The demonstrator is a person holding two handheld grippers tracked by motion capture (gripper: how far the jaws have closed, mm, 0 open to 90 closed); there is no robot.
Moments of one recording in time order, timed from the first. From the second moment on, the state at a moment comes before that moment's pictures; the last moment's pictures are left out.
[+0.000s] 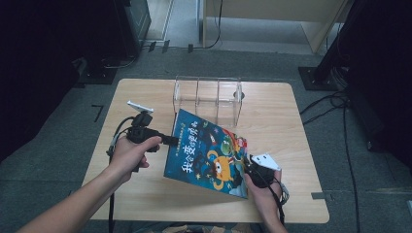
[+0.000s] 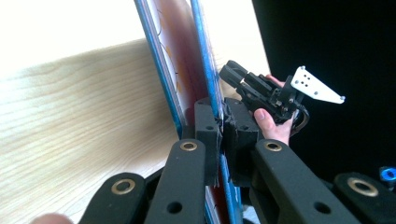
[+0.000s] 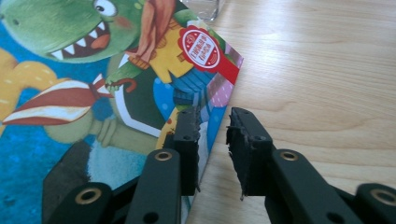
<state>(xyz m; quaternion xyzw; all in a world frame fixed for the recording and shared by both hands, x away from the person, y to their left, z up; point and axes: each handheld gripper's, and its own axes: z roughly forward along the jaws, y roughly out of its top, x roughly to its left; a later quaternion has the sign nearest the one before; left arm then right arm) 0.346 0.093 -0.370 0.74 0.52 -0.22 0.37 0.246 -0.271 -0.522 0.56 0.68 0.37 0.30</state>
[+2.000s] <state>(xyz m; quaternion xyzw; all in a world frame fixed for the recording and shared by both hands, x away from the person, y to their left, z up) 0.321 -0.043 -0.217 0.90 0.39 0.02 0.18 0.256 -0.215 -0.524 0.58 0.66 0.44 0.18</state>
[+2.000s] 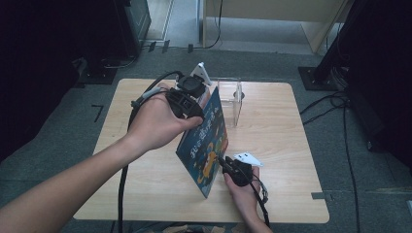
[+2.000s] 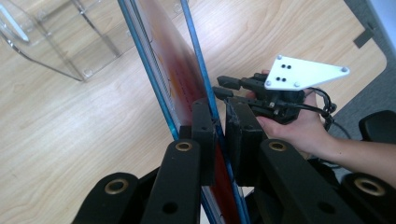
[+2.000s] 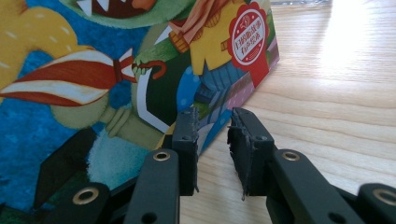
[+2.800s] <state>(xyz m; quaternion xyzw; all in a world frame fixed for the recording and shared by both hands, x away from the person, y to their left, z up) 0.298 -0.071 -0.212 0.93 0.33 0.04 0.17 0.260 -0.195 -0.524 0.55 0.69 0.45 0.15</state>
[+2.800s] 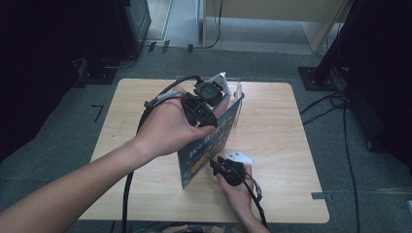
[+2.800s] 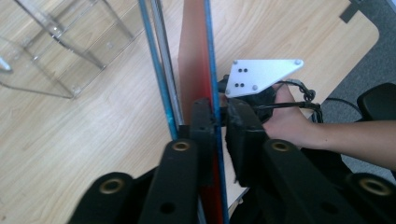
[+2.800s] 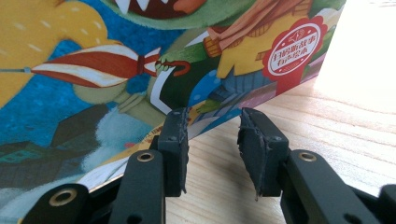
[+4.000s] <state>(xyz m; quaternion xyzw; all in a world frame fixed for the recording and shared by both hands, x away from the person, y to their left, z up) 0.289 -0.063 -0.213 0.93 0.30 0.08 0.18 0.260 -0.195 -0.524 0.54 0.69 0.46 0.15</state>
